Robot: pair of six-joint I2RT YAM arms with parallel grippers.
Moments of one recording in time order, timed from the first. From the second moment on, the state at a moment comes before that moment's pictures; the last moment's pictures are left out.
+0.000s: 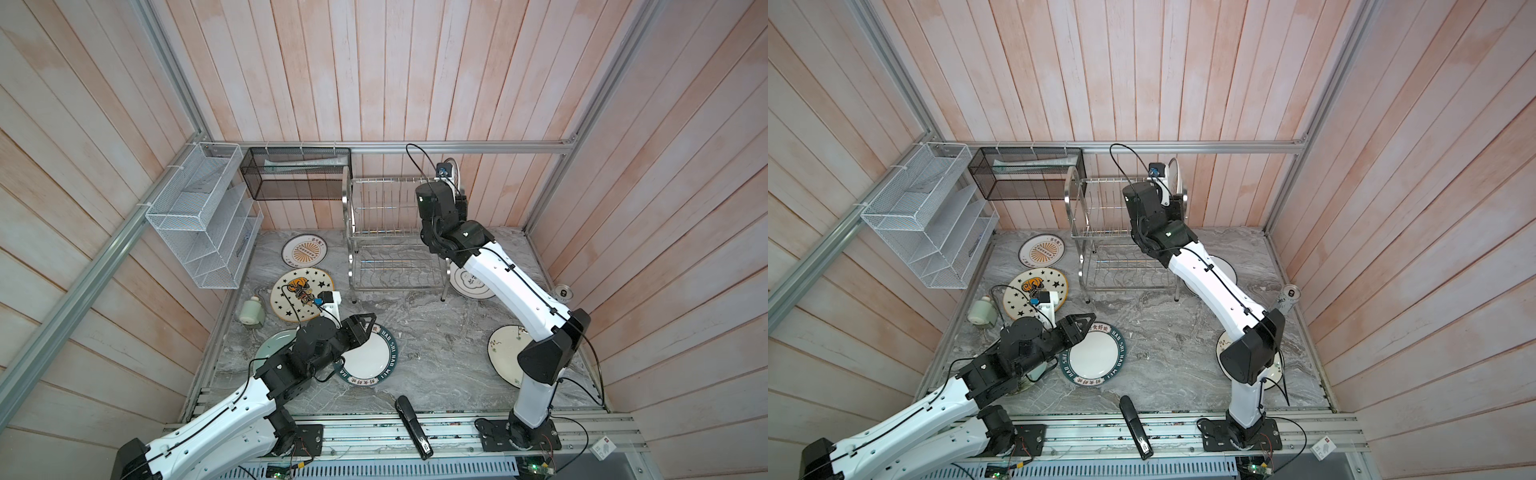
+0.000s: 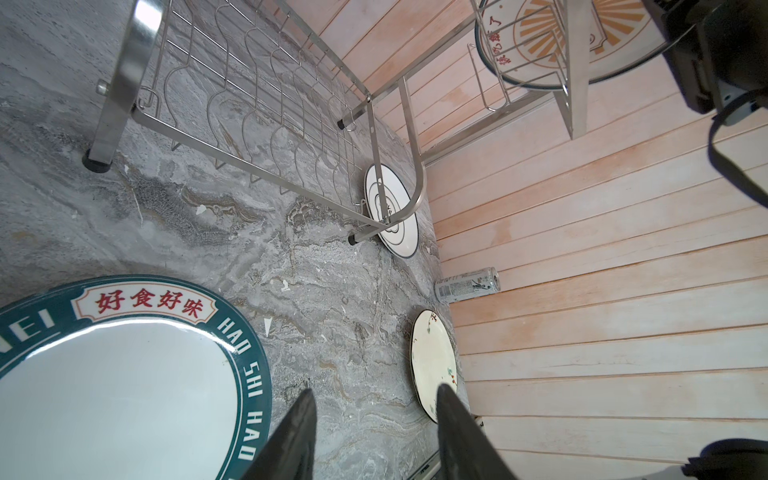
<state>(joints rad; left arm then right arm) -0.80 0.80 0.58 -0.12 -0.06 -1.02 0.71 1.85 2.06 -0.56 1.02 0.10</state>
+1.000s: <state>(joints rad) -0.80 0.95 0.70 -0.16 -0.09 -0.93 0.74 1.56 1.85 -0.37 0.74 0.04</state>
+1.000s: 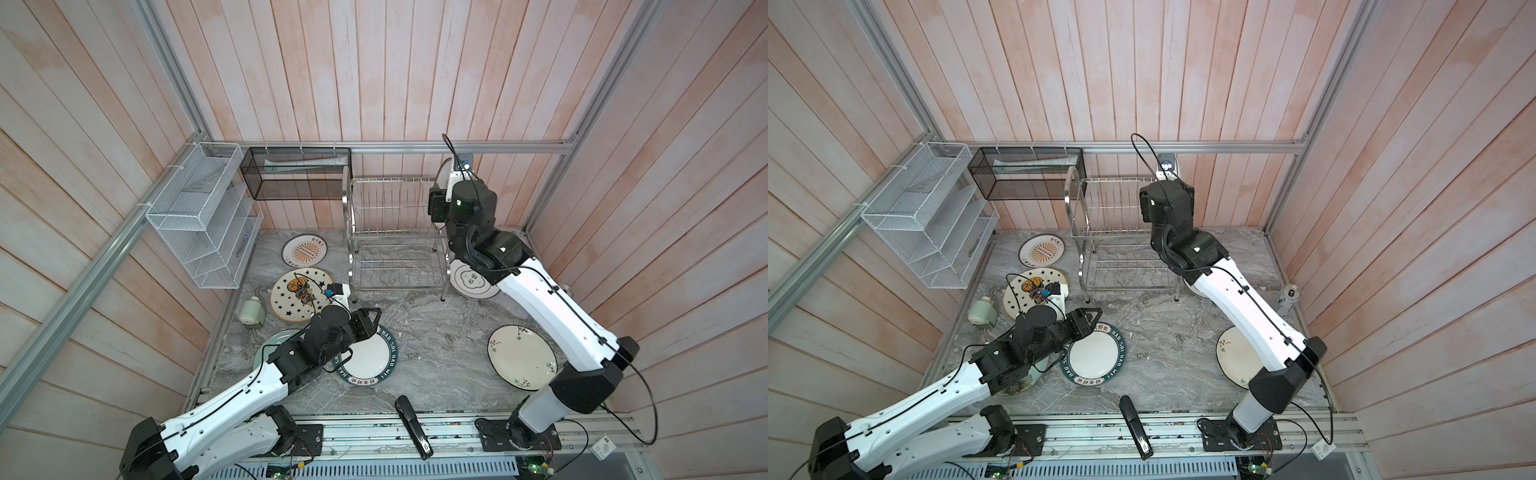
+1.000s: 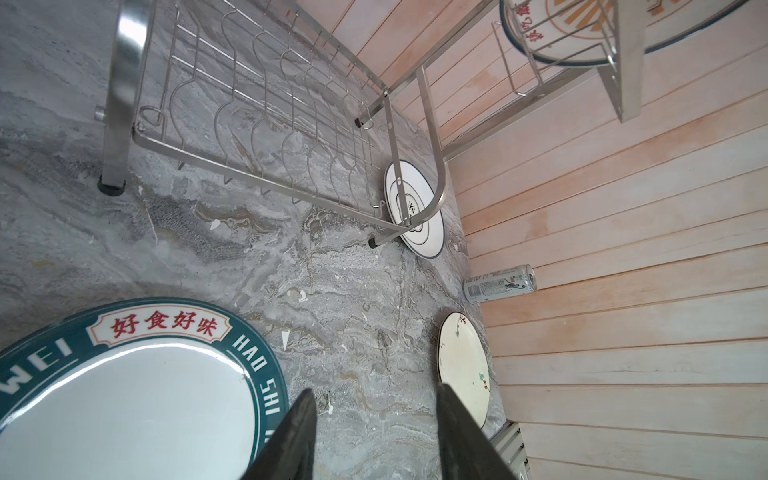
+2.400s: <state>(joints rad) -0.80 1.14 0.72 0.00 0.05 -0.73 0.07 1.00 0.82 -0.25 0.02 0.46</state>
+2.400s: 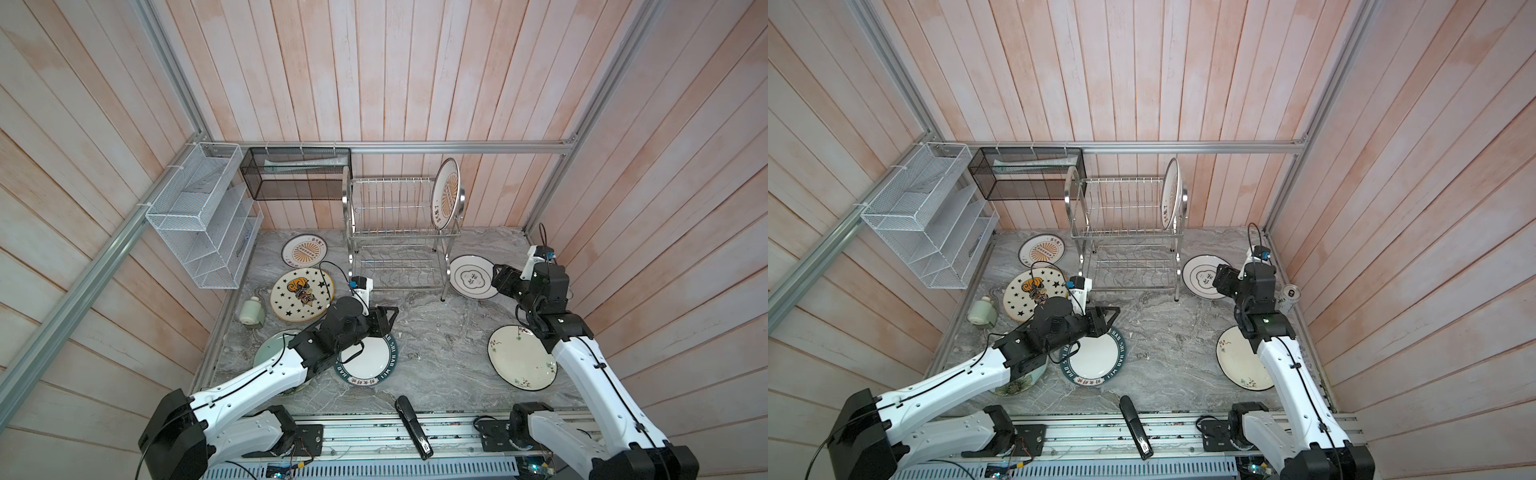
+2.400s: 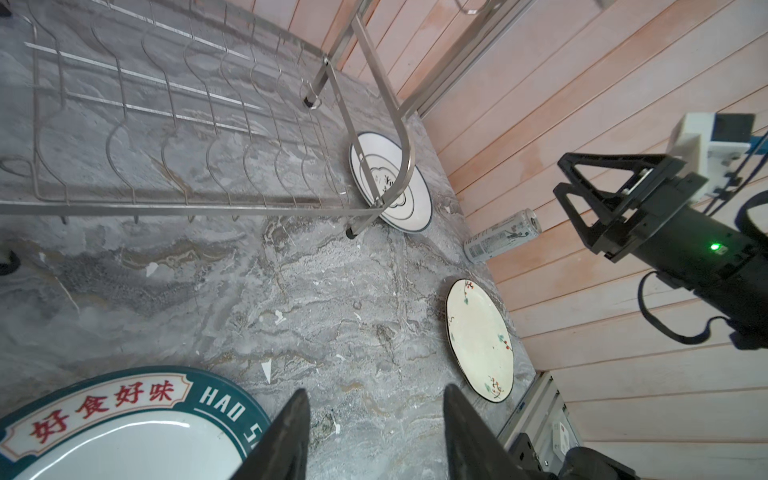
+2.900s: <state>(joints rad) -0.80 1.19 0.72 0.00 0.08 -0.75 -0.07 1.10 0.69 -0.15 -0.13 0.48</state>
